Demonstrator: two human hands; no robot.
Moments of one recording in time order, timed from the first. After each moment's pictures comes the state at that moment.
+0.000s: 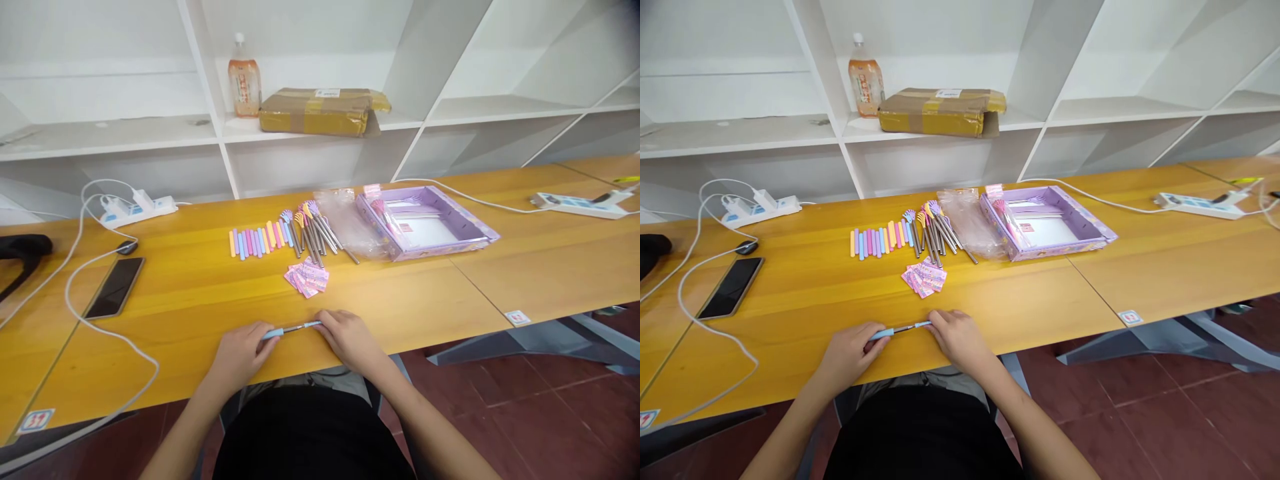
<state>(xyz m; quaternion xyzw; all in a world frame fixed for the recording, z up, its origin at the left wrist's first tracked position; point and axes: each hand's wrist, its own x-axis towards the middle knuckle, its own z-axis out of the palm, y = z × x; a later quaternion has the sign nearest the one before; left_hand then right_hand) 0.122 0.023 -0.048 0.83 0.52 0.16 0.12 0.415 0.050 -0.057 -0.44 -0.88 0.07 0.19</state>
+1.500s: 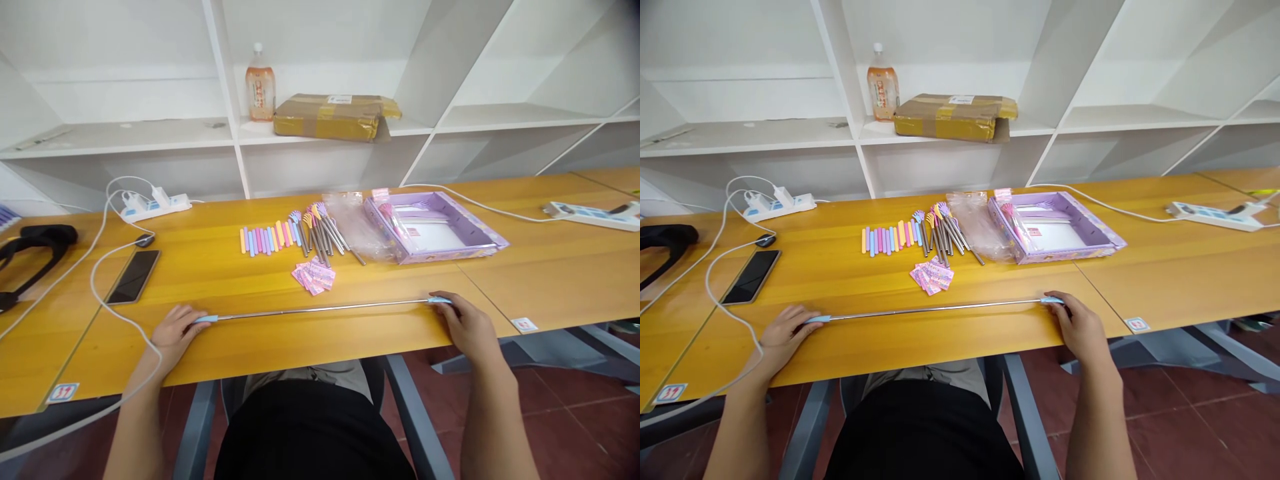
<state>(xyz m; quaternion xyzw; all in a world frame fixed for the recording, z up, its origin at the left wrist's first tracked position) -0.043 0.022 -0.042 0.76 0.60 0.22 0.09 0.657 0.068 -0.105 -0.69 -0.66 0.06 0.31</state>
